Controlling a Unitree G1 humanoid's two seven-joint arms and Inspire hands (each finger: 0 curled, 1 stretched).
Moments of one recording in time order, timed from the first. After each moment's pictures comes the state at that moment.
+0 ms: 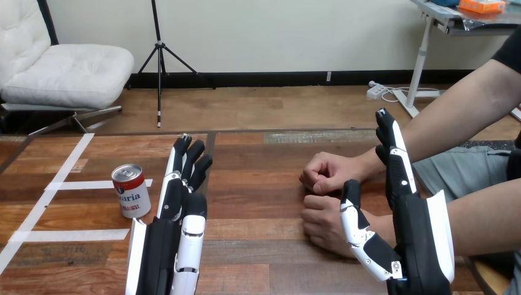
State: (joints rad) left arm 0.44 0.12 -0.35 -0.09 0.10 -0.75 0.27; right arm 0.41 -0.07 0.18 -0.21 -0.36 -0.57 -0.28
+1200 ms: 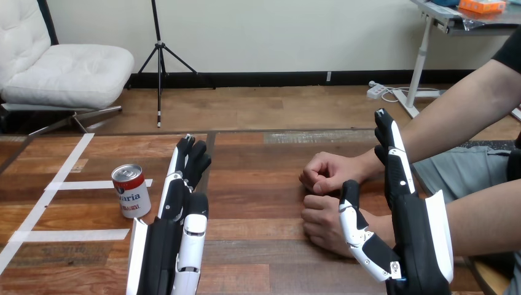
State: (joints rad) left arm 0.44 0.12 -0.34 -0.09 0.11 -0.75 0.27; right arm 0.41 -0.07 0.19 -0.21 -0.37 -0.57 -0.28
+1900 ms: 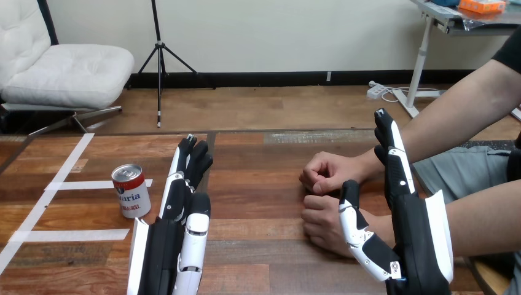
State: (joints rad) left arm 0.44 0.12 -0.34 -0.09 0.12 -0.75 0.27; right arm 0.41 -0.07 0.19 -0.21 -0.37 -0.57 -0.28
